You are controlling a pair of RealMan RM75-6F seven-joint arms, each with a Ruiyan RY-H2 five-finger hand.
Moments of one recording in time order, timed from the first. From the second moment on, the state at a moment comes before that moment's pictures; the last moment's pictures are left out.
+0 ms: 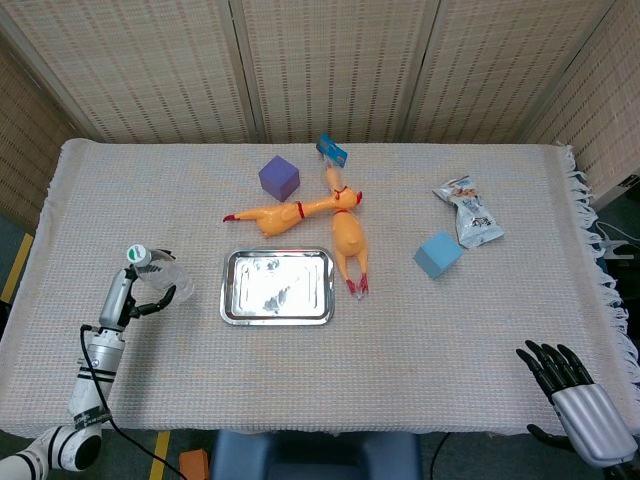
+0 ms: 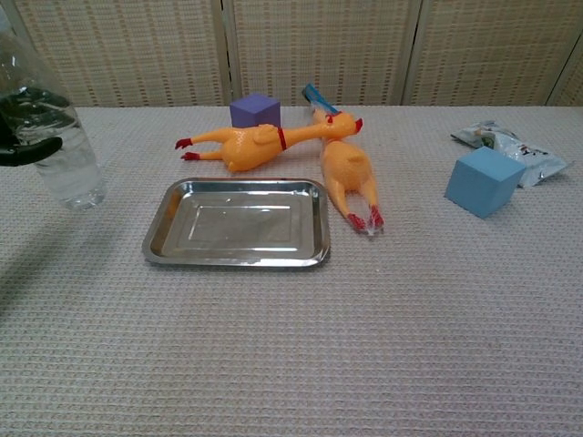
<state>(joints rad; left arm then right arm) -0.43 -1.53 -0.23 -1.24 1.41 1.26 -0.82 -0.04 -0.99 -0.16 -1.67 -1.80 1.51 -0.03</state>
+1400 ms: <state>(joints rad) -0.63 -1.79 -0.23 -1.13 1.39 1.11 -0.64 -0.01 -0.98 -0.14 -1.69 -1.72 1.44 -0.01</state>
